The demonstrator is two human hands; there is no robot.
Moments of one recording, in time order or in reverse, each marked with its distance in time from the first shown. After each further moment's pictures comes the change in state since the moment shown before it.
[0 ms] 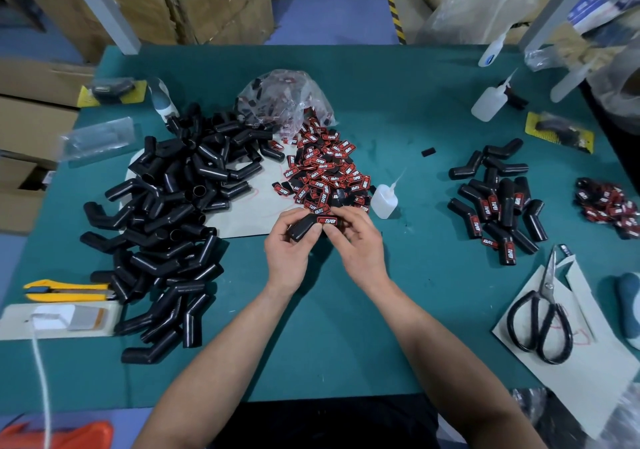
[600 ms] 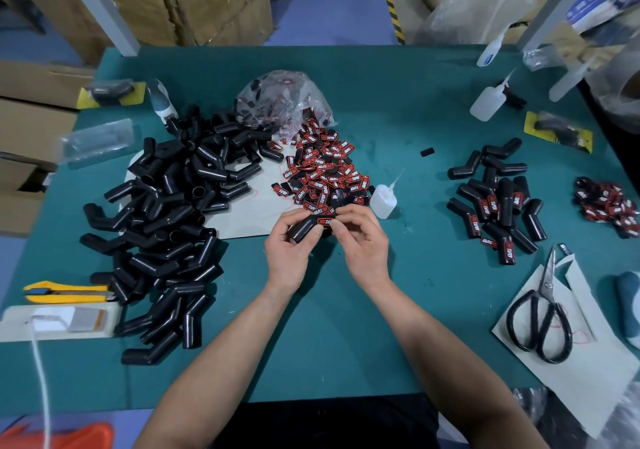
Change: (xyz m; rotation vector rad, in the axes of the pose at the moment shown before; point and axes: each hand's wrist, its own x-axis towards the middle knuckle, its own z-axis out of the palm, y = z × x) left_hand 0.001 -0.001 0.003 -0.003 -0.004 0.004; right_hand 0.000 -0.005 -0.003 0.065 0.129 -0.067
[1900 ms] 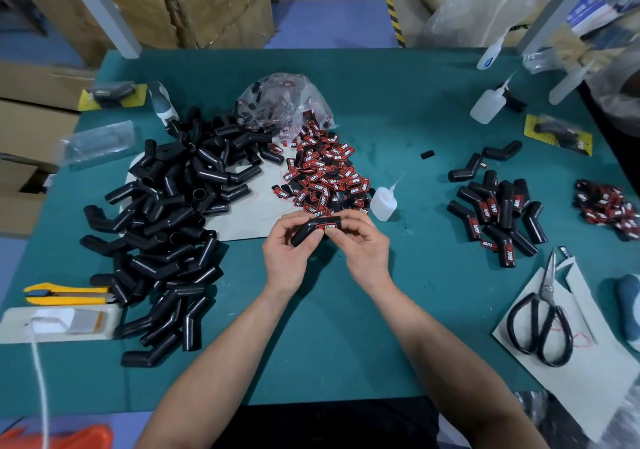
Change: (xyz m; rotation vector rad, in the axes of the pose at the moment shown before) left_hand -0.001 0.000 -0.003 -0.056 -0.005 0.021; right_hand 0.000 0.001 0.000 0.184 -0.075 0.146
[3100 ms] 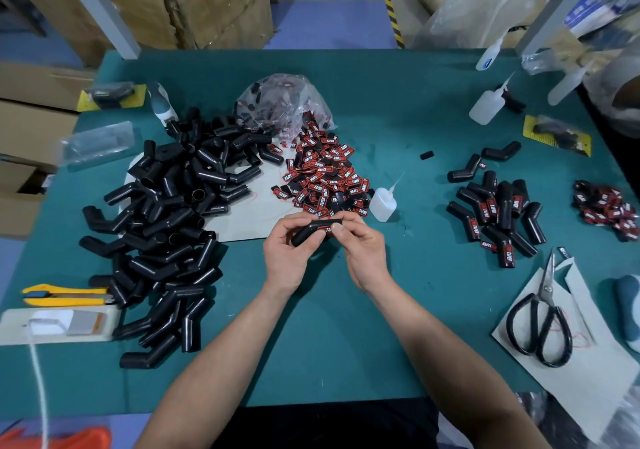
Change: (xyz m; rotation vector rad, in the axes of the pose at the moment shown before) left_hand 0.002 0.001 0.000 0.030 -0.032 -0.015; right_hand 0.002 0.010 -0.002 0.182 -0.034 0.188
